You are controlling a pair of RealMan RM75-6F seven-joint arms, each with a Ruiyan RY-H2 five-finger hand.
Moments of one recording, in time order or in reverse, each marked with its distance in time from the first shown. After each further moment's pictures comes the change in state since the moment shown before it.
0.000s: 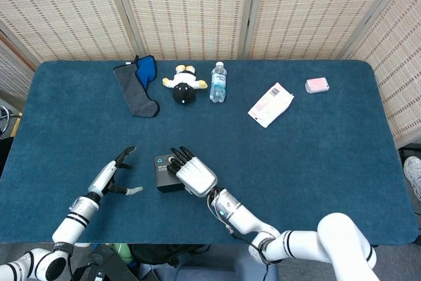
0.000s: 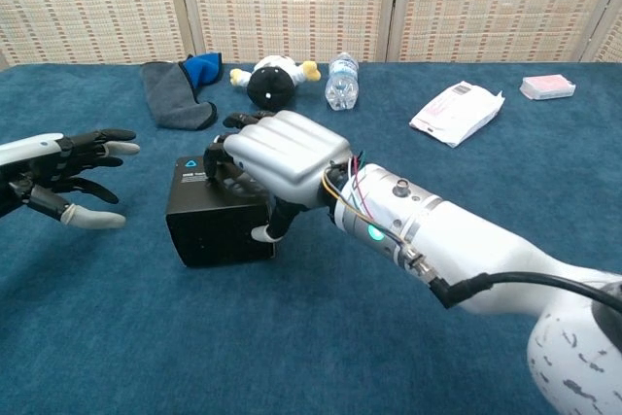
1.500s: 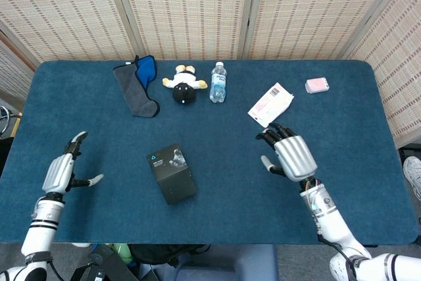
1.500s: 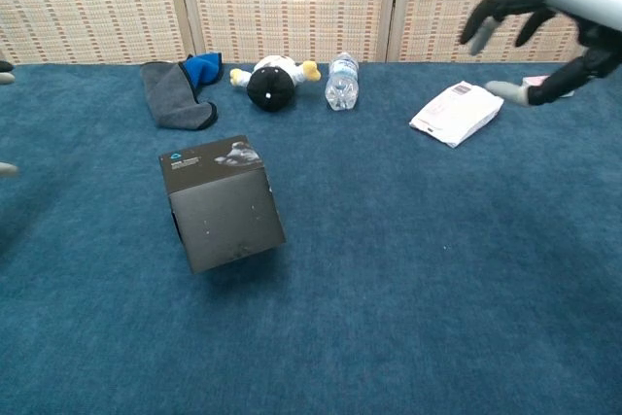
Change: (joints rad) left arm 0.137 0.163 -0.050 -0.209 -0.195 0.281 0.565; right arm -0.429 0.672 -0.005 -0.596 -0.009 0.260 0.184
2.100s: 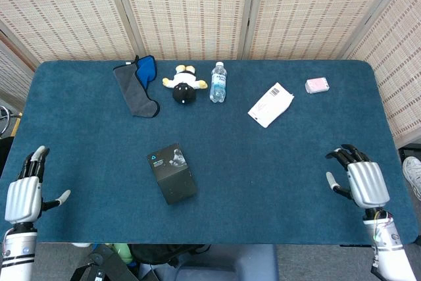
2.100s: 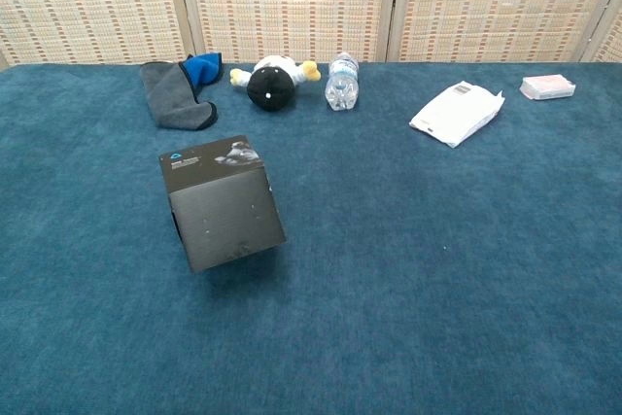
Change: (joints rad) left arm 0.184 0.021 0.097 -0.096 0.144 0.360 0.279; right arm -0.291 0.140 -0.129 0.092 -0.083 0.210 0.252
